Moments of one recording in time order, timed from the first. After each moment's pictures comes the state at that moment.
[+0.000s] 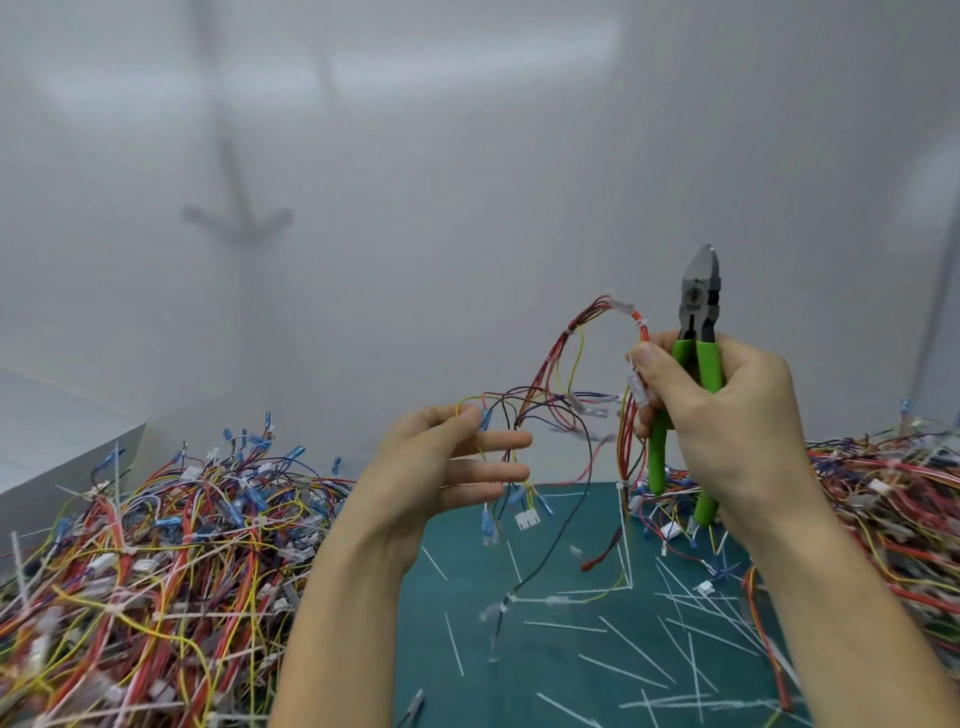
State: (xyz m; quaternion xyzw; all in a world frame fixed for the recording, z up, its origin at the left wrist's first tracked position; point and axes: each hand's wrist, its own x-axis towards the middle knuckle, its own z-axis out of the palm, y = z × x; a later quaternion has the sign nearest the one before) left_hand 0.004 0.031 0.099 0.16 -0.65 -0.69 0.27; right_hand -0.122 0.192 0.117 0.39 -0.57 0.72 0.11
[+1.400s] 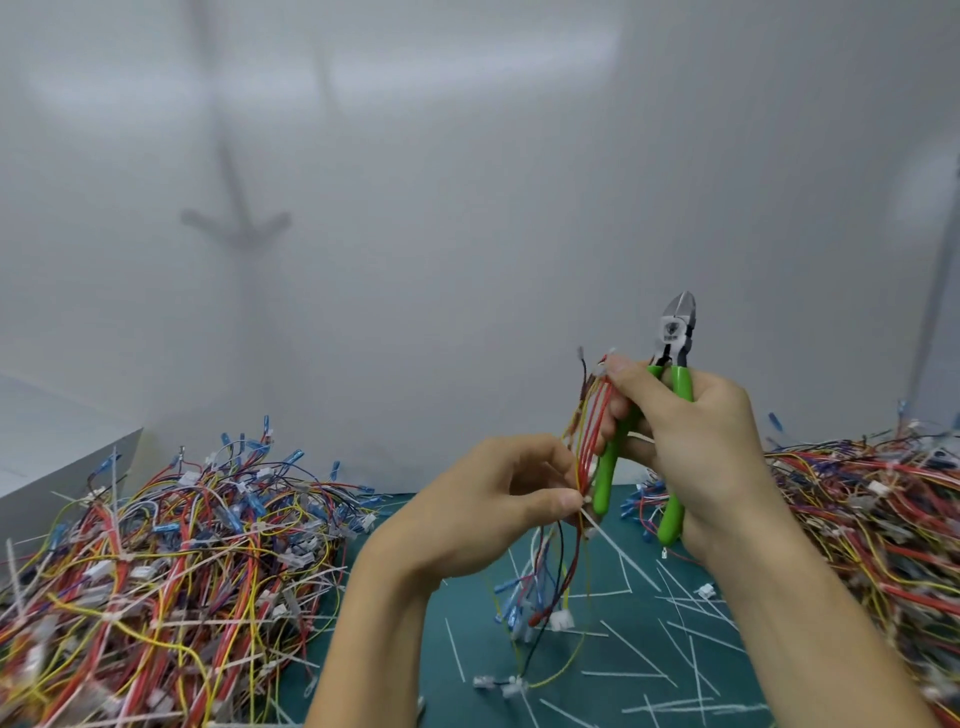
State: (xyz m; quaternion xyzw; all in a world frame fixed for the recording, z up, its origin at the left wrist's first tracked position) left_hand -0.005 0.047 0.093 -0.02 -0.86 -0.48 0.15; right_hand -0.112 0.173 0.111 0.32 -0.52 0.79 -0.03
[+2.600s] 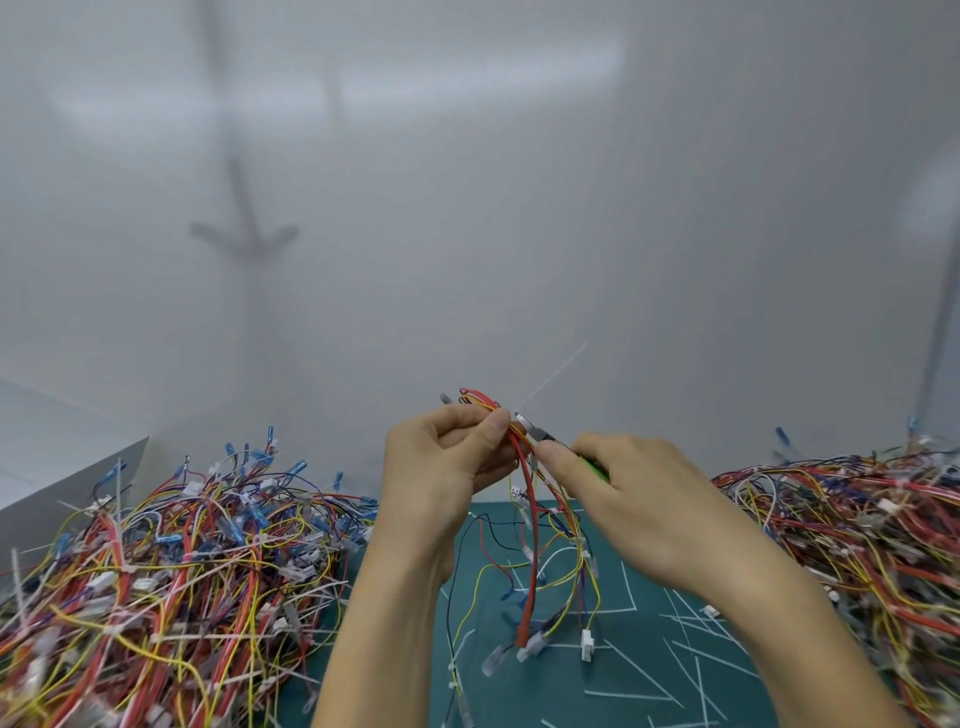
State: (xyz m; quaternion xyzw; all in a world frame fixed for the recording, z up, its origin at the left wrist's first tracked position) left_hand -0.008 0.051 0.103 0.12 -0.59 -0.68 0.42; right_hand -0.105 0.178 0.104 0.47 -0.82 0.31 0.09
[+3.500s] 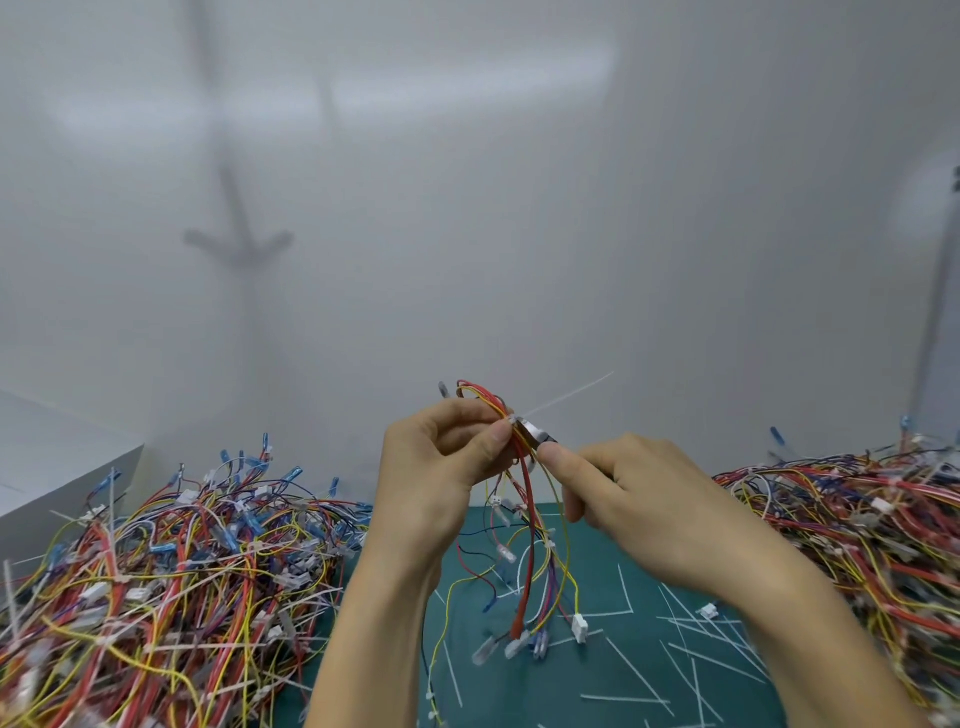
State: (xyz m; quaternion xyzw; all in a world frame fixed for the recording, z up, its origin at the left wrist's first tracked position) left_hand -0.009 0.046 0.101 0.07 -0.63 -0.64 0.43; right_hand -0.110 0.185 0.109 0.49 -0.81 0.33 0.04
